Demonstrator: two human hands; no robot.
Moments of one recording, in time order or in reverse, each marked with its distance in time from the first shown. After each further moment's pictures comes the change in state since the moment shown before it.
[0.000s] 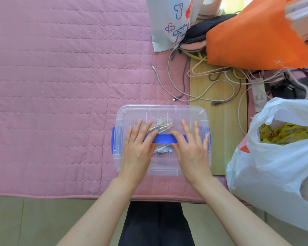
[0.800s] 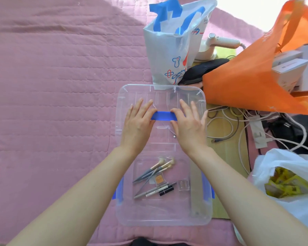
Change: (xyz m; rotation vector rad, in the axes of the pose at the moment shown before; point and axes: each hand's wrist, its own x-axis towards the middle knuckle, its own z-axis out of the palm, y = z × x) left_hand 0.190 -0.038 -0.024 0.057 0.151 0.117; right_hand 0.184 -0.001 -0.043 0.024 0.075 0.015
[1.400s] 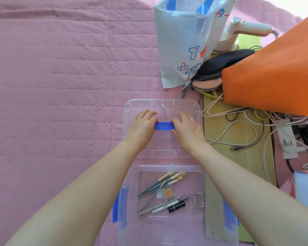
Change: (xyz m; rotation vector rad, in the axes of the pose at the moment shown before) left_hand 0.015 -0.075 0.076 0.017 -0.355 0.005; right_hand 0.053 0.017 0.102 -0.166 -0.288 -0.100
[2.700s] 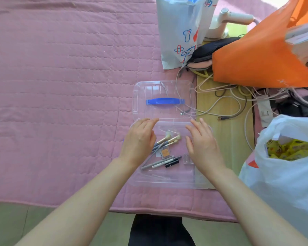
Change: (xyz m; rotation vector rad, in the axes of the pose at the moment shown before) left_hand -0.164 0.098 -0.053 -0.163 0.249 -0.043; right_hand -0.204 -0.013 -0.033 0.263 0.271 0.018
